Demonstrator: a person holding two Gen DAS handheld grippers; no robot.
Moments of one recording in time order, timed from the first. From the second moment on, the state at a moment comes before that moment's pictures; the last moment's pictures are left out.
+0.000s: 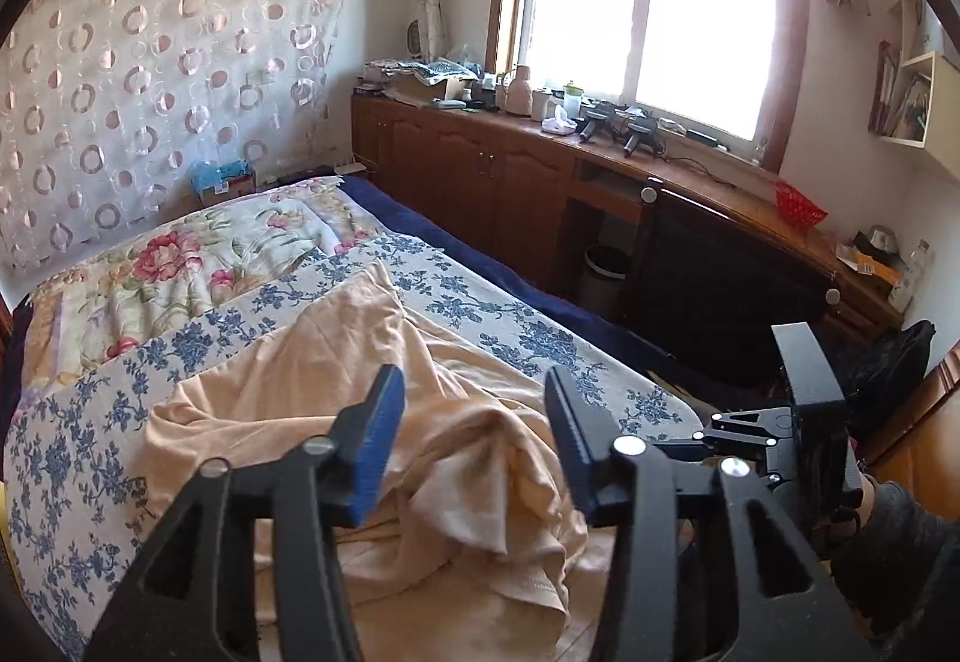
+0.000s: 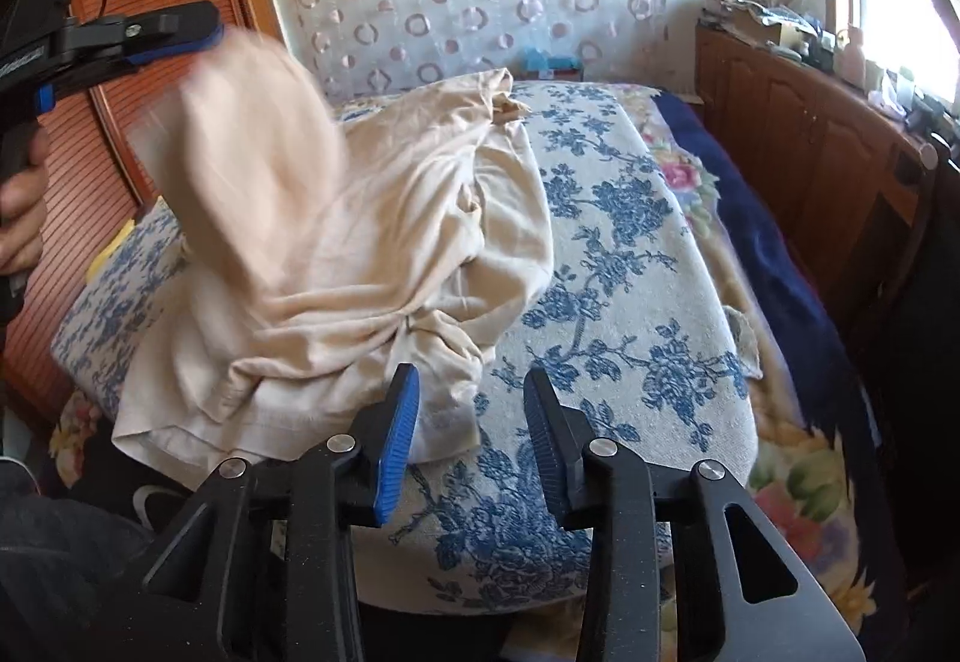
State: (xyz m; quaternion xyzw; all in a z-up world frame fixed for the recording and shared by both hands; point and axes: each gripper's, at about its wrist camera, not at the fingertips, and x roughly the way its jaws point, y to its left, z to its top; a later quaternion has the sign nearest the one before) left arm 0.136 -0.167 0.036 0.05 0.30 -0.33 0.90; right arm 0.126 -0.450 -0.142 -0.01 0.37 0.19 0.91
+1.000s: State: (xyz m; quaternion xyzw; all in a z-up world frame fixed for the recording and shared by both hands) left arm 0.103 -0.062 -0.020 0.01 0.32 -0.22 0.92; right arm 0.115 -0.466 -0.104 -0.04 0.37 0.16 0.91
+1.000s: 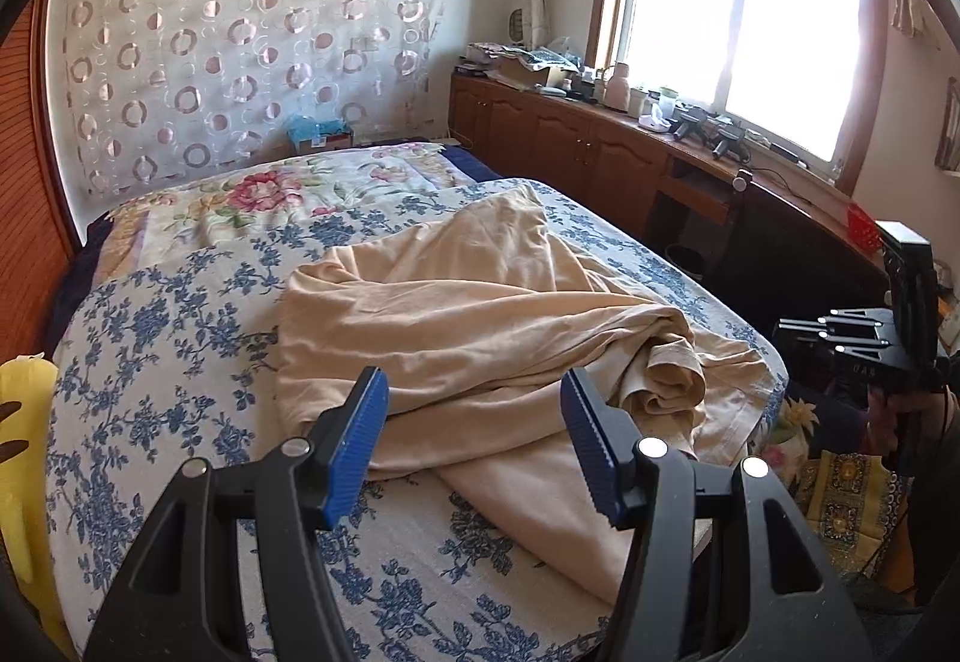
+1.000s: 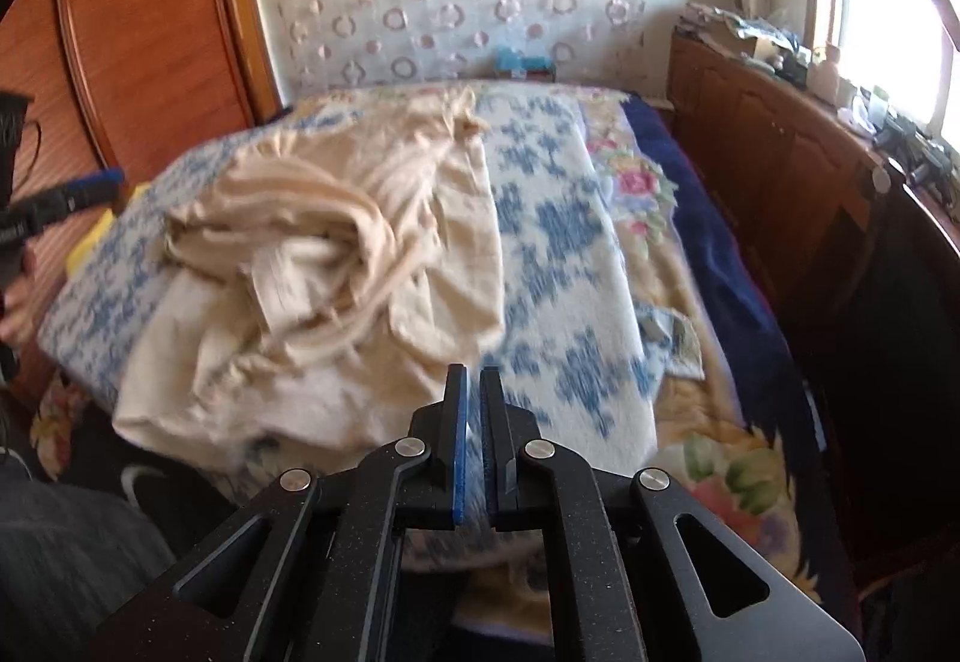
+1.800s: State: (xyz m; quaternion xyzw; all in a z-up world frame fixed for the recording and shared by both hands) left arm 0.088 0.023 -0.035 -0.02 0.32 -0.14 0.94; right arm 0.217 -0.233 -0.092 -0.14 0.34 0.37 0.85
